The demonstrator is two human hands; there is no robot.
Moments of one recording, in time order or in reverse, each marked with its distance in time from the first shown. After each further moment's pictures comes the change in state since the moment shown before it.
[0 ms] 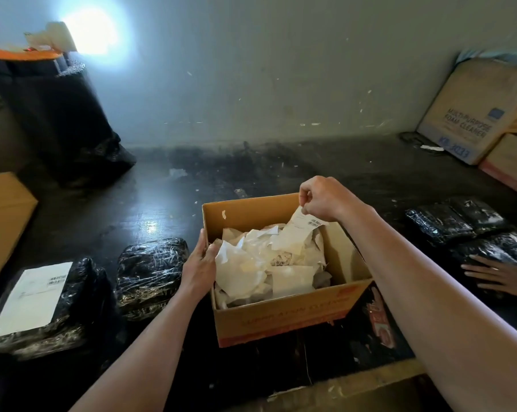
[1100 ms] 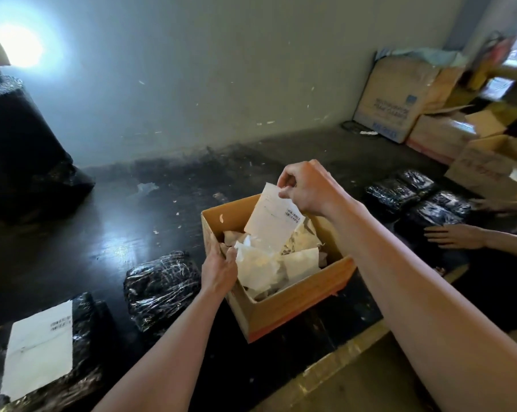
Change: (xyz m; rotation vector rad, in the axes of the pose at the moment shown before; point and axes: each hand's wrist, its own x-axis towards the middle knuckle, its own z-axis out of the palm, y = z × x) left_hand 0.006 0.004 -0.028 0.177 -0.212 0.102; right_hand -0.041 -0.105 0.000 0.156 0.285 0.115
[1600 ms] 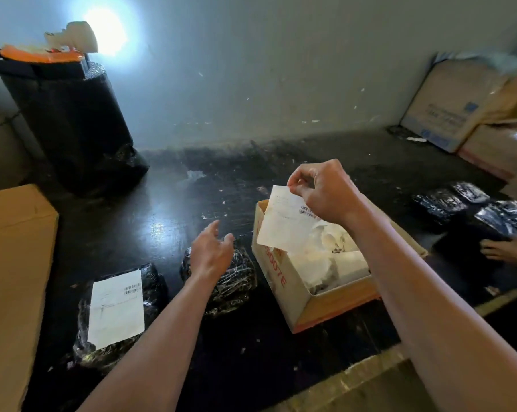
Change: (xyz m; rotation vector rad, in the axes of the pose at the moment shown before) left_hand -0.001 -0.033 -0.131 0.132 0.214 0.033; right_hand -0.015 -0.102 0.043 0.101 0.046 -0.176
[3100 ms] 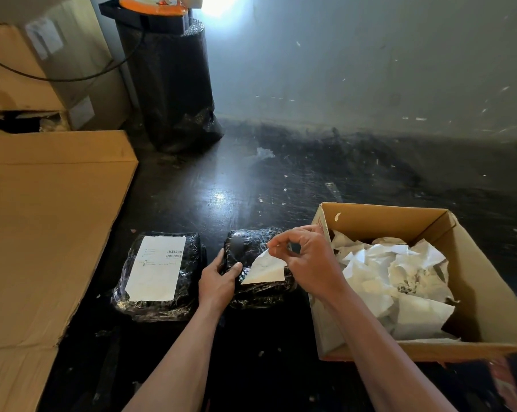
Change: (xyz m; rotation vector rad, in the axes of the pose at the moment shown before) left_hand -0.025 -0.123 0.028 -0.437 0.221 -0.457; right_hand -0.024 -0.004 0.149 0.453 -0.275 -0.068
